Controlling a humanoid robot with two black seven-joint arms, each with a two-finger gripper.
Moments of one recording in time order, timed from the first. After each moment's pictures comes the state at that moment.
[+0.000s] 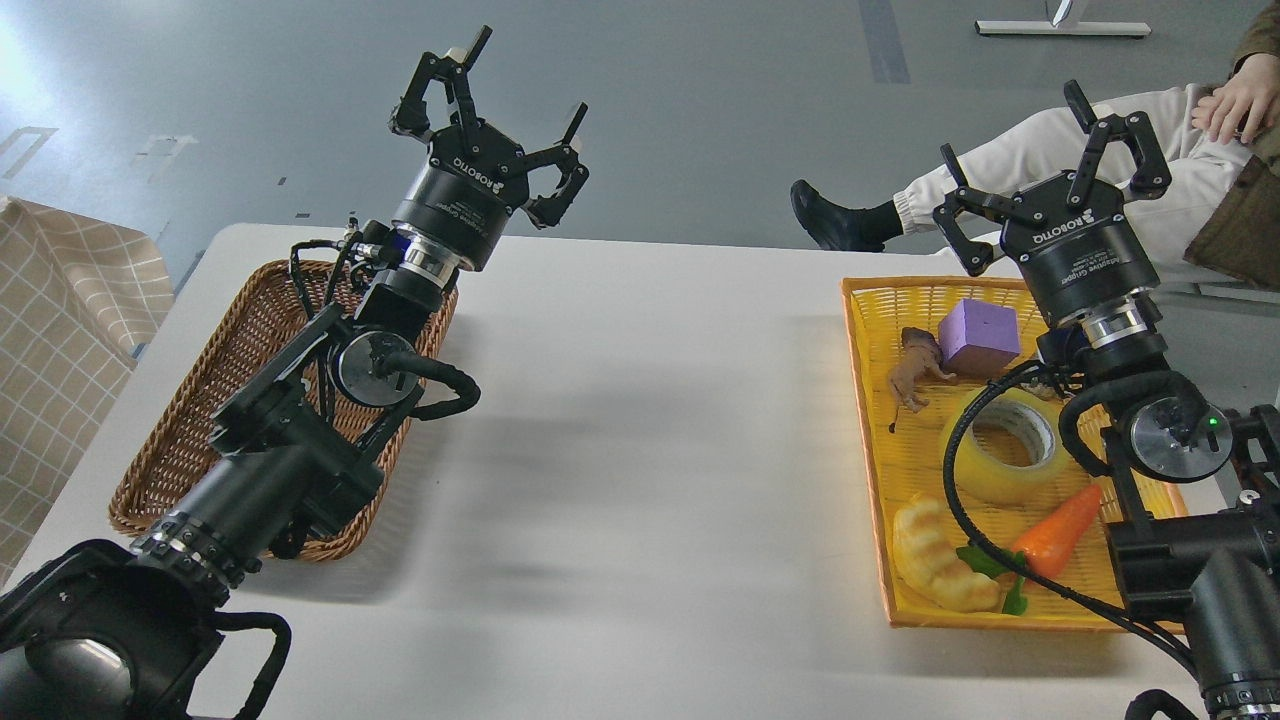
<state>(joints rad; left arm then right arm) -0.64 0.10 -1.07 -0.94 0.21 -0.49 -0.34 0.43 -0.07 1.56 1.10 -0.15 0.49 -0.18</state>
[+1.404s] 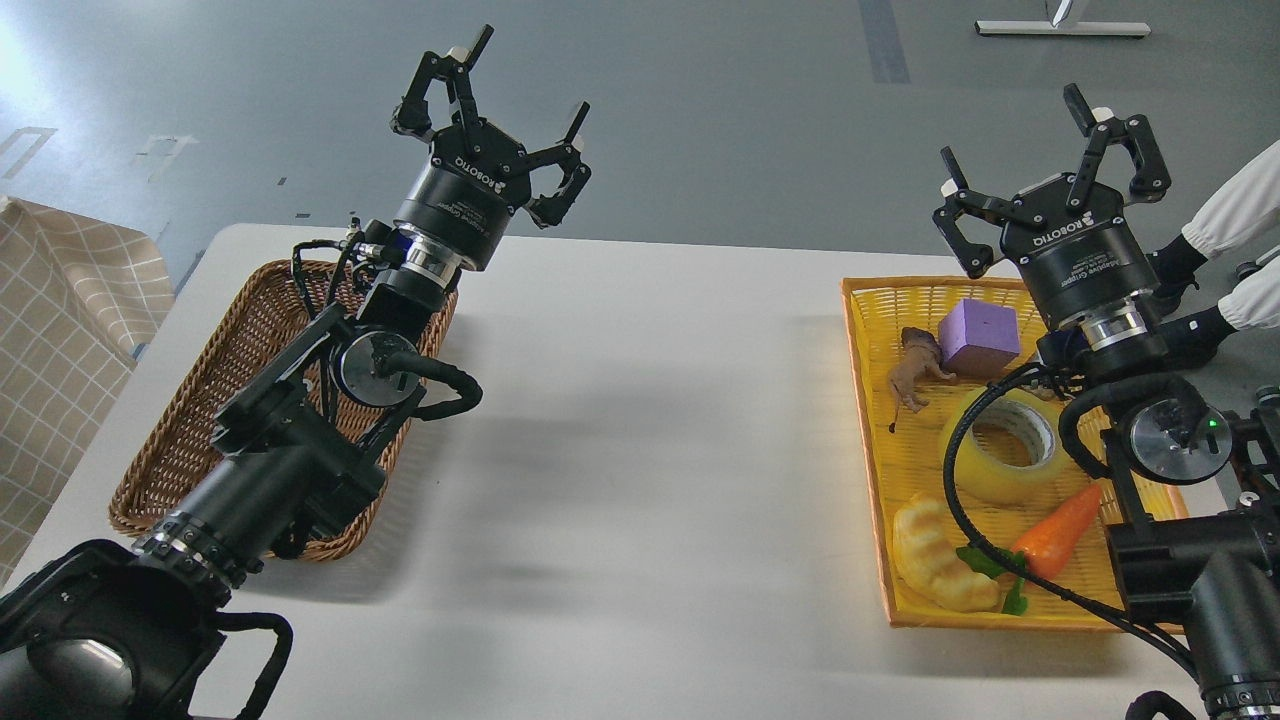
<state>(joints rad) -0.64 0.10 -1.07 -0.94 0.21 -0.49 -0.34 0.43 -0.07 1.56 1.10 -0.15 0.49 -0.18</state>
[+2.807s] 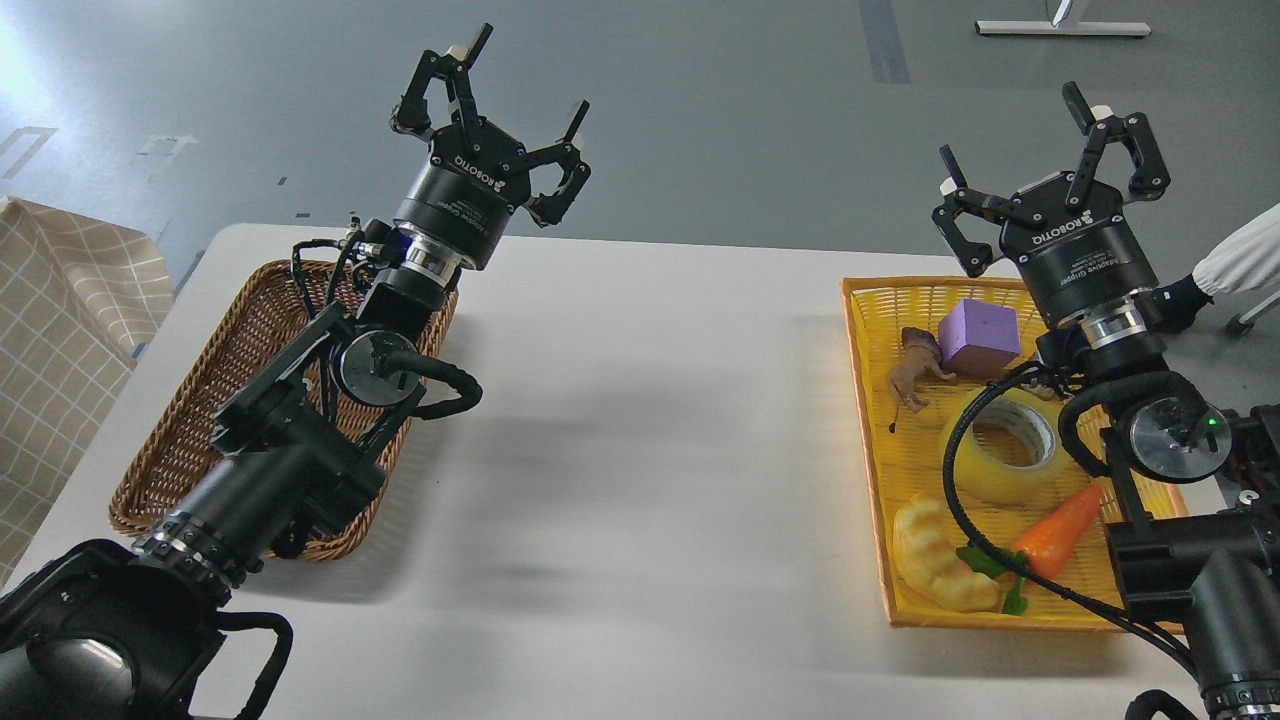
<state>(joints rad) -0.64 0.10 -1.07 -0.94 0.21 -0.49 -0.34 0.43 -0.07 1.56 1.10 -0.15 0.49 -0.18</state>
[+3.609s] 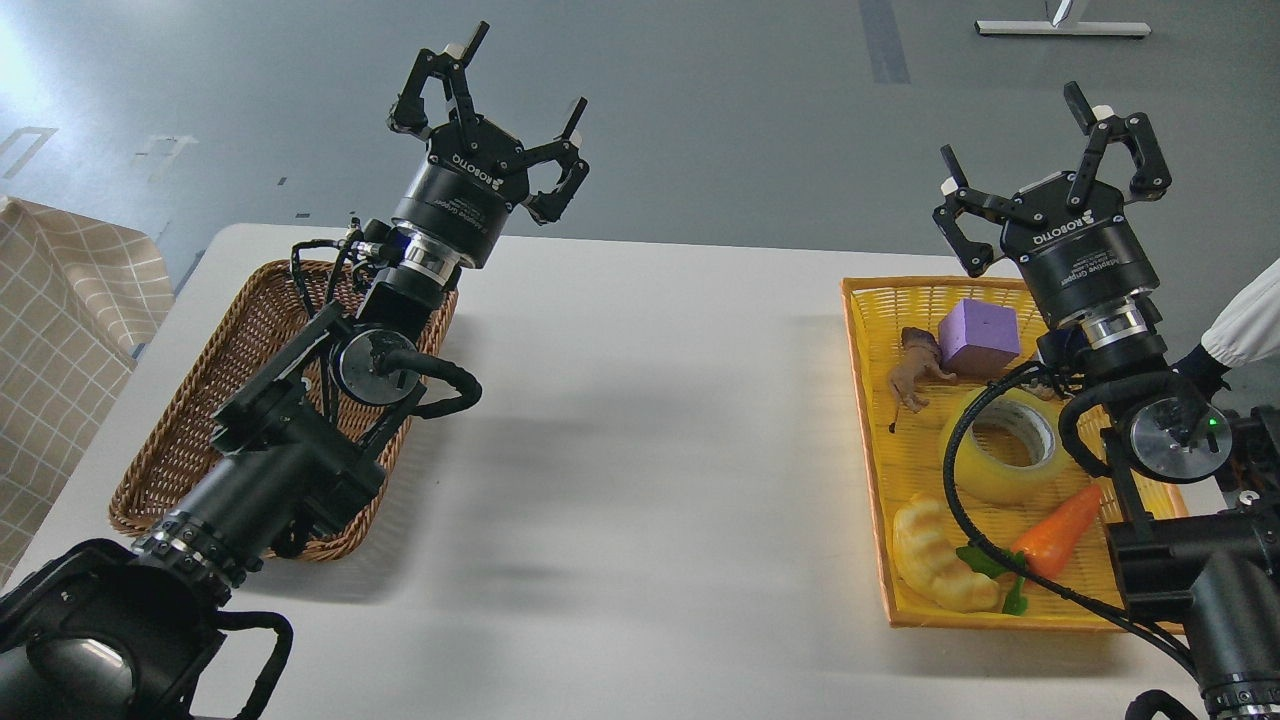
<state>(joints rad) -0.64 0.10 -1.07 -0.94 0.19 -0.49 -0.34 0.43 -0.07 1.56 1.11 -0.15 0.49 -0.17</state>
